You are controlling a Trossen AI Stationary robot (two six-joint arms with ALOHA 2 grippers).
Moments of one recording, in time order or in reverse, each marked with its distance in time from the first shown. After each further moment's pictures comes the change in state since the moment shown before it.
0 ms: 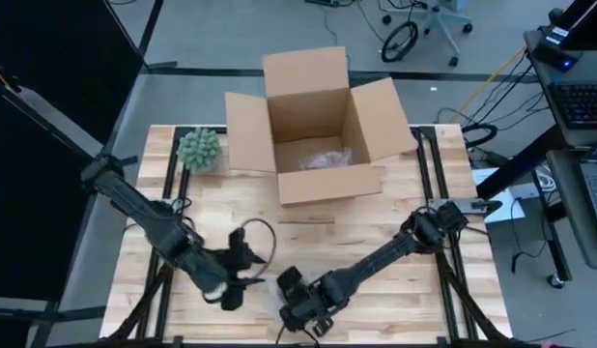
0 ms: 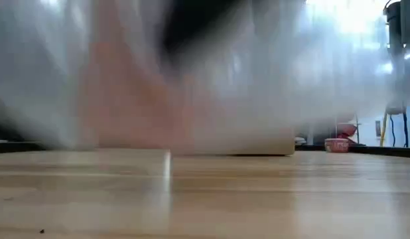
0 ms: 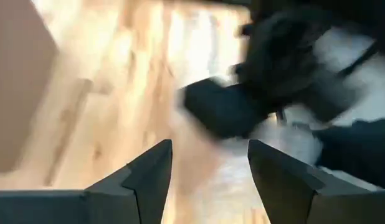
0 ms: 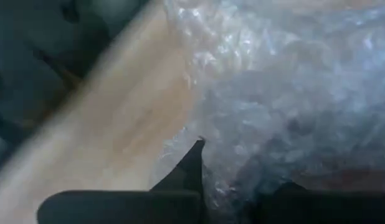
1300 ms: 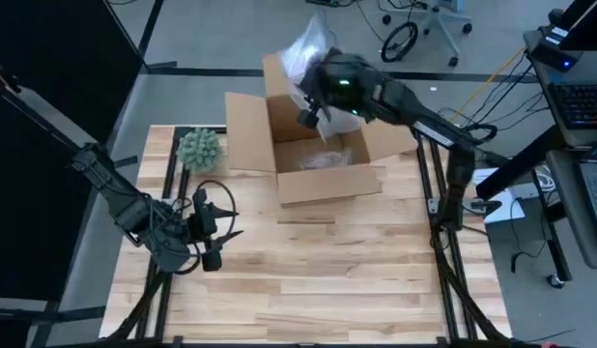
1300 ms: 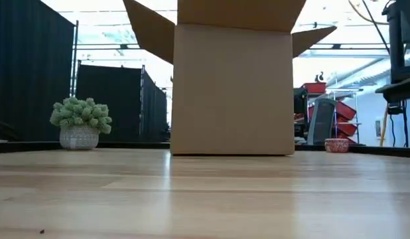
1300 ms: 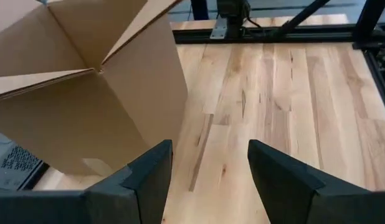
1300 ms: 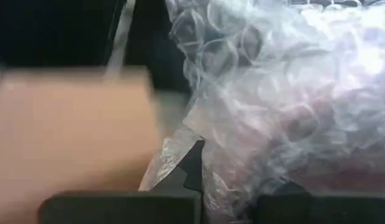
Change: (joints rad) left arm -0.036 -0.182 -0.003 -0.305 -0.375 0.035; right arm -0.871 -0.384 0.085 0.025 0.054 -0.062
